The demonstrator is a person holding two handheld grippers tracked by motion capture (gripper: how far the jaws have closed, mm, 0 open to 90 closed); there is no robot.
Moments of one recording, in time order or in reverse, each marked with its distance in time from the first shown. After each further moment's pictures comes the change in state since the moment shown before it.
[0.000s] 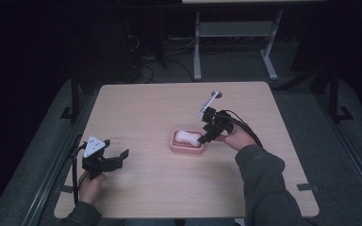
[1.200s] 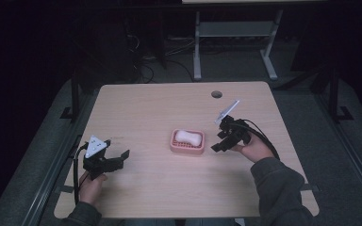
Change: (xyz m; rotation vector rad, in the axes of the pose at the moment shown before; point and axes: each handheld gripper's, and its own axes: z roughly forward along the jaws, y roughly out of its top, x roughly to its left) left arm -0.003 0.000 0.001 0.009 0.007 0.015; right arm 0.008 -0.054 -0.020 -0.039 -0.014 0.070
